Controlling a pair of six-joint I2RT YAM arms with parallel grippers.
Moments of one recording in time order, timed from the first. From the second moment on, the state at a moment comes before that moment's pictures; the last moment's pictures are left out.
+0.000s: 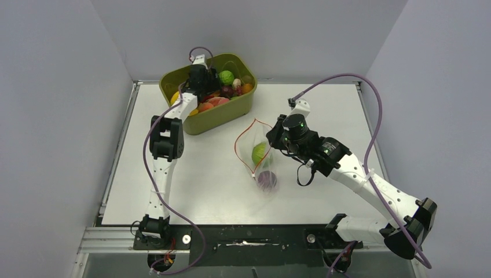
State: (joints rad) left arm -0.21 2.57 2.22 -0.09 -0.05 -0.37; right arm 0.78 1.18 1.17 -0.55 0.32 0.72
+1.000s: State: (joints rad) left arm -0.21 2.25 1.72 0.24 -0.04 -0.37; right arm 0.76 1.14 1.11 -0.54 0.30 0.73
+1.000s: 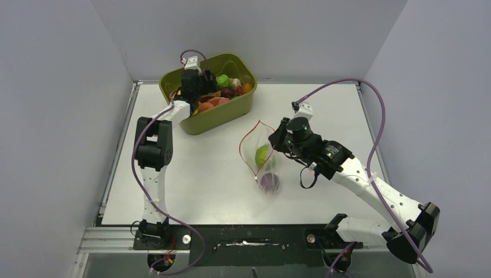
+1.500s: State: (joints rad) left arm -0.21 2.01 1.55 0.21 -0.01 -0.38; right arm 0.76 1.14 1.10 -0.52 0.27 0.75
